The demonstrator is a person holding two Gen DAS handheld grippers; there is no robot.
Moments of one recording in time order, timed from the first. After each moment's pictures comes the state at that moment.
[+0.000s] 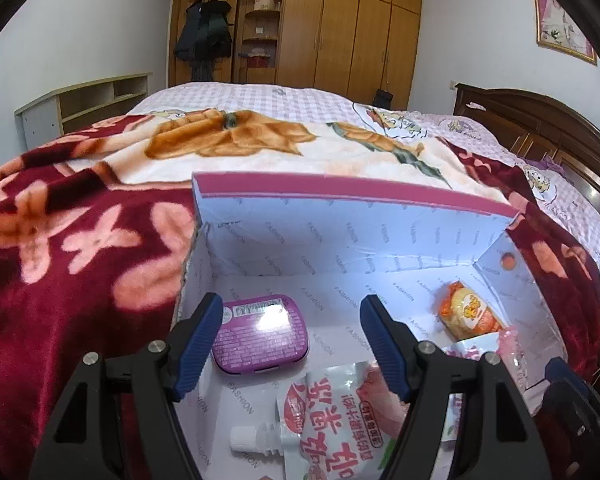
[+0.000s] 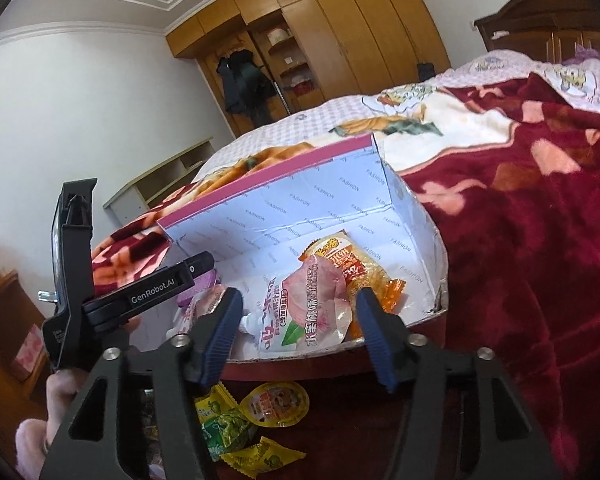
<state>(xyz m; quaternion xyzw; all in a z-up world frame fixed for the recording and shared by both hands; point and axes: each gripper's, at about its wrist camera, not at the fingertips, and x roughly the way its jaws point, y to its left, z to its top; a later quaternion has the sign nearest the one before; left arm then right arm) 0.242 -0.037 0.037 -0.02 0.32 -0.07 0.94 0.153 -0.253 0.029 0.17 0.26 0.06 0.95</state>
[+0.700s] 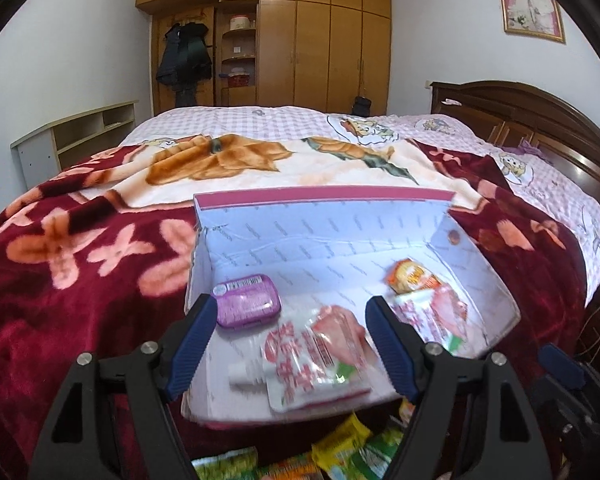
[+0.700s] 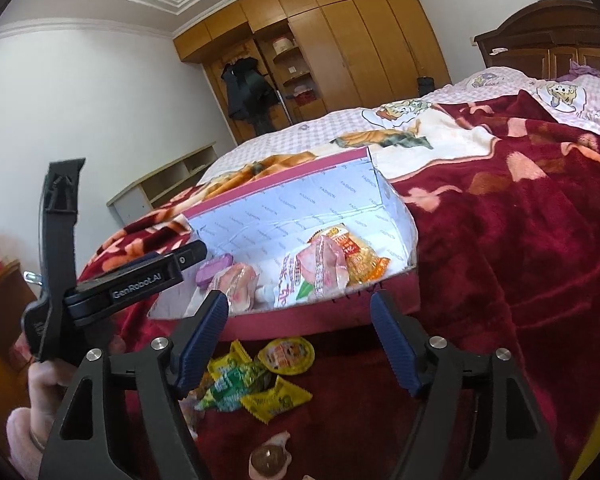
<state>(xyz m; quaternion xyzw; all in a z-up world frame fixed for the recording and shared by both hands) 0.173 -0.047 0.065 0.02 0.29 -0.10 0.95 0.096 -0.245 0.043 0.15 0.25 0.06 0.95</state>
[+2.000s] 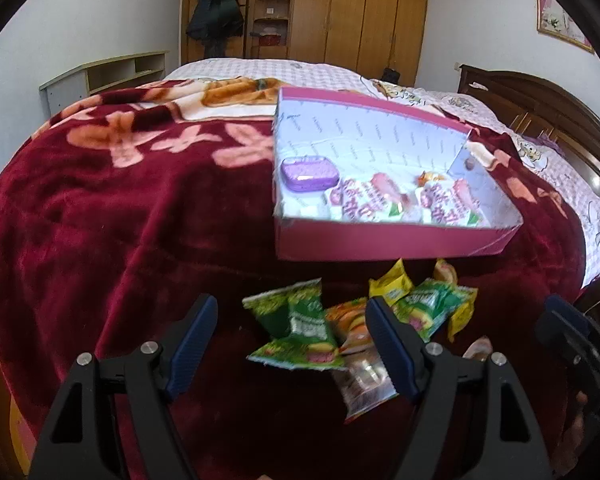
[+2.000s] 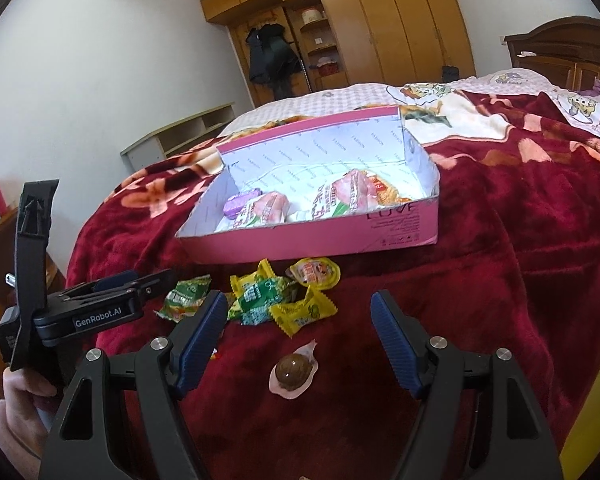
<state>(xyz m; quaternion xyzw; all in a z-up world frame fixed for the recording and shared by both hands) 0.085 0.014 0.020 -0.02 0.37 -0.06 0.93 0.052 -0.213 0.025 0.10 0.30 0.09 0.94</state>
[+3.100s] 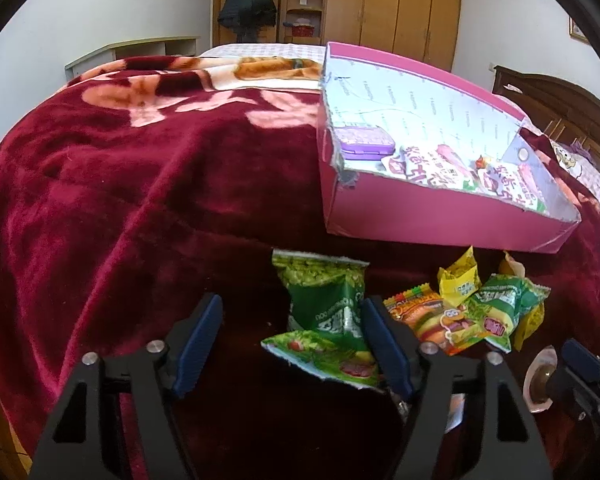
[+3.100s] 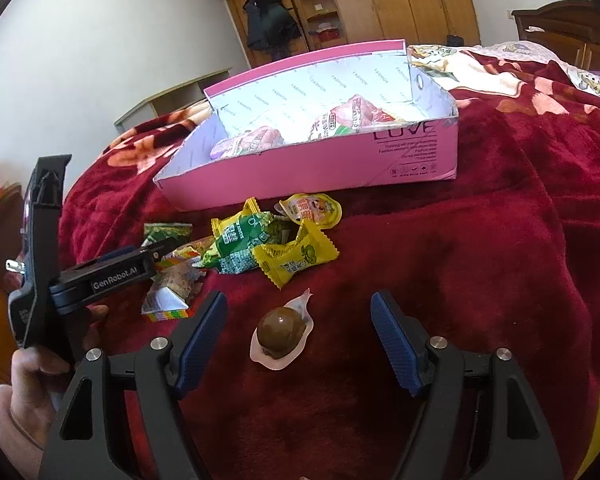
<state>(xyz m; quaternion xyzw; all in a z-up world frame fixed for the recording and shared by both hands) 0.110 0.026 -0.023 -0.03 0.38 0.00 0.93 0.066 -0.207 -0.021 0.09 0.36 0.10 0.92</state>
